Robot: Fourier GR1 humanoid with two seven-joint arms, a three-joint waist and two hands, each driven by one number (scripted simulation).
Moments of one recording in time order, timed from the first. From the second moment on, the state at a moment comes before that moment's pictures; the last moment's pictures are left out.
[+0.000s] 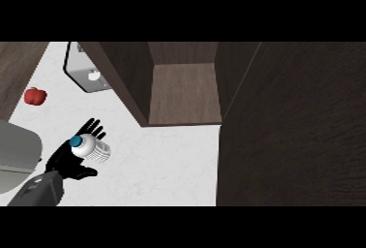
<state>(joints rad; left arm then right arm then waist) -0.48 0.32 0.37 -0.21 0.04 -0.76 -0.49 0.61 -0.05 0.22 -2.21 -0.25 0.28 -0.14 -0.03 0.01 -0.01</state>
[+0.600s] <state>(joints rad) -0.48 0.28 0.34 -0.26 0.04 -0.80 -0.47 0.61 -0.04 0.22 -2.18 -0.24 0.28 -0.16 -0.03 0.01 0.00</state>
